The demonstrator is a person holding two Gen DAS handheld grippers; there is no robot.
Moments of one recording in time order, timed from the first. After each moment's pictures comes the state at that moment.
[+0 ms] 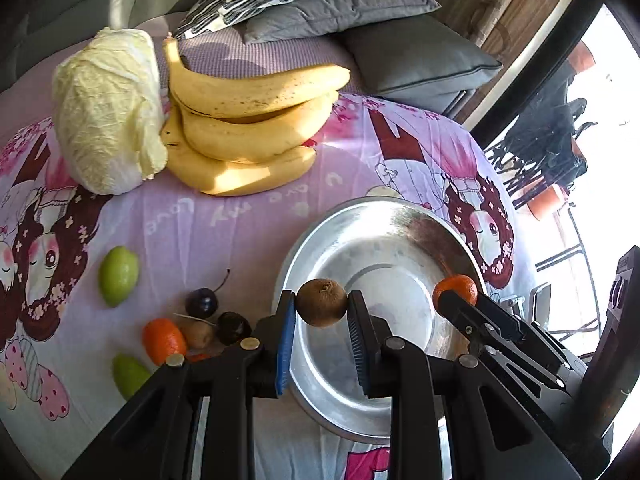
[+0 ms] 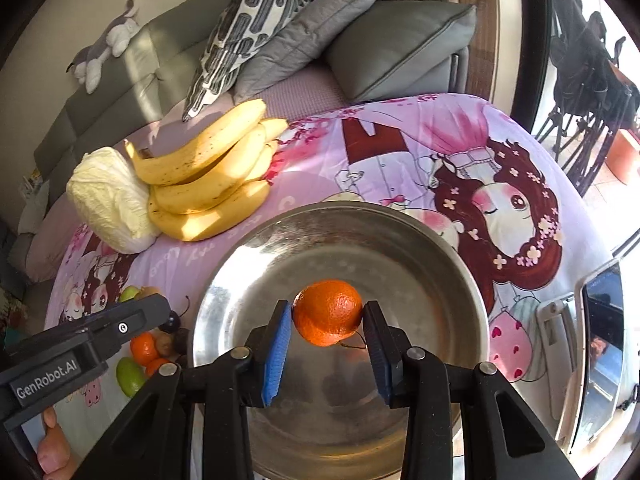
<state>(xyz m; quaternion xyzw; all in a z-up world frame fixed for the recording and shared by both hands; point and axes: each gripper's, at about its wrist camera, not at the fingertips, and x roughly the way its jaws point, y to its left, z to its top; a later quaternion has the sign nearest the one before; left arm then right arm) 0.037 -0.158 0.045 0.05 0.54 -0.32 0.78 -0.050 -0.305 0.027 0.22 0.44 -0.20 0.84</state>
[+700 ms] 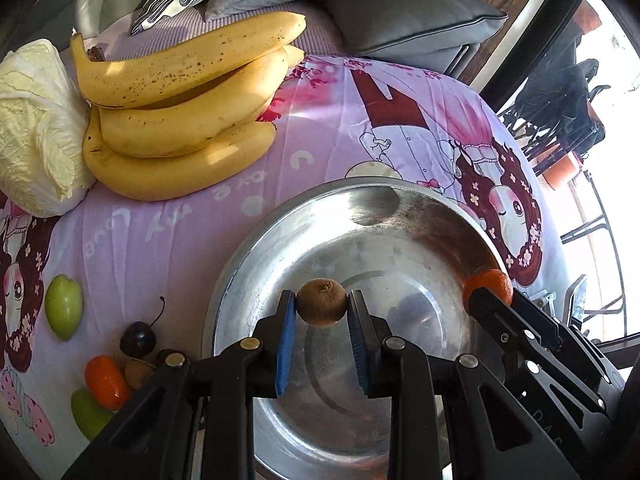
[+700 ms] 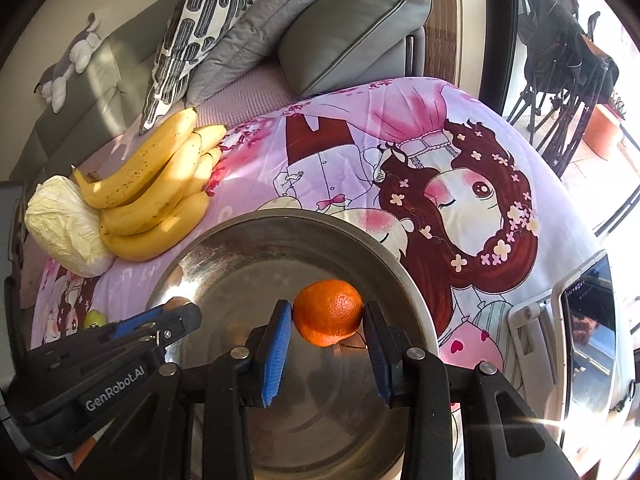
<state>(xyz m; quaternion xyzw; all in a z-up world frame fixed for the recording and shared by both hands) 0.047 -0.221 0.002 0.10 0.56 -0.30 0.76 -0.049 -0.344 0.009 0.24 0.45 -0.24 0.82</state>
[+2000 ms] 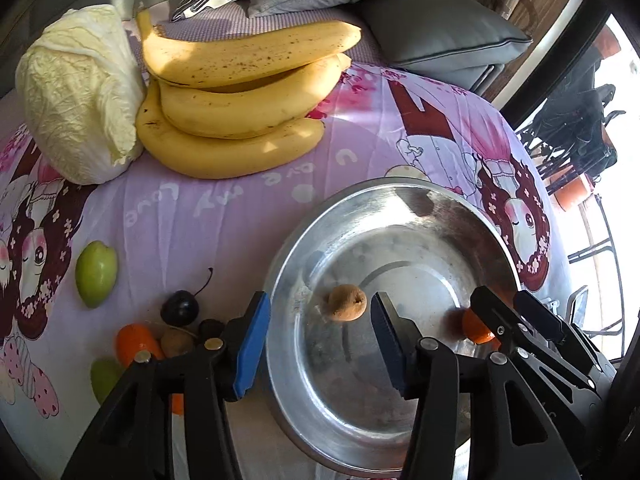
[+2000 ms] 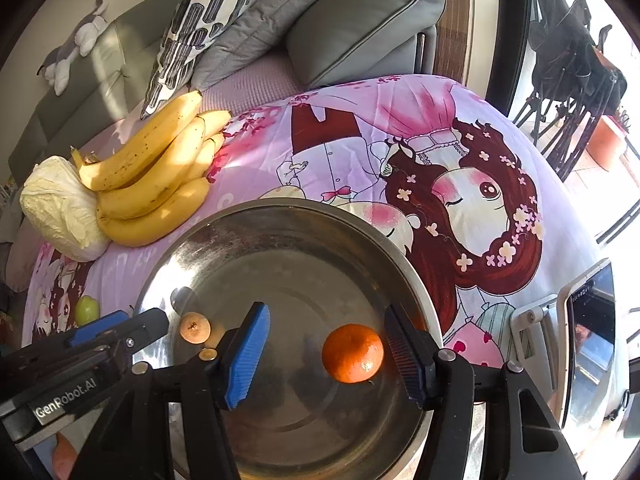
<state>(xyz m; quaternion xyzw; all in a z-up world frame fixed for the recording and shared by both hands) 0.045 -0.182 0.011 0.08 0.57 -0.27 0.78 -0.044 -0.335 0.006 0.21 0.47 -0.23 0.82</state>
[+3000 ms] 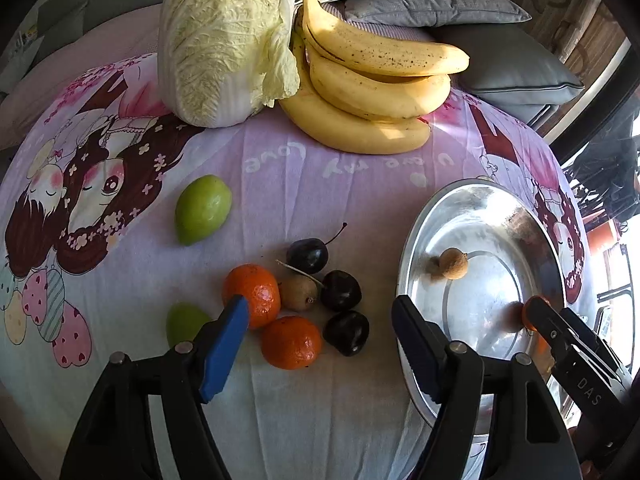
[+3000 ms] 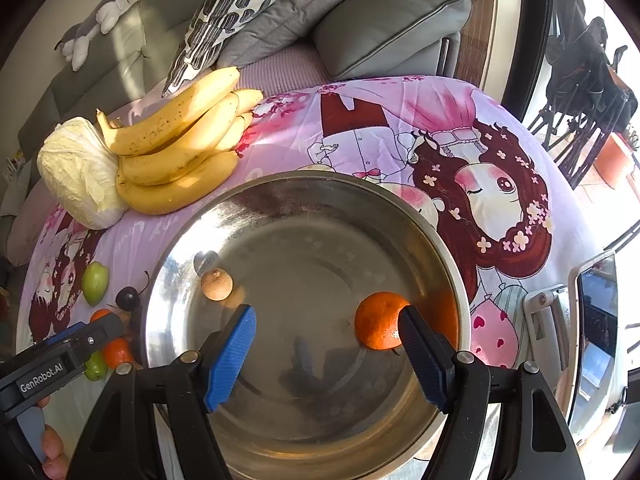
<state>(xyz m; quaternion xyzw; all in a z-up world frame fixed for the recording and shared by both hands) 0.042 -0.100 0.004 0.03 0.56 -0.18 0.81 -0.049 -0.305 0.005 0.19 0.48 -0.21 0.83</state>
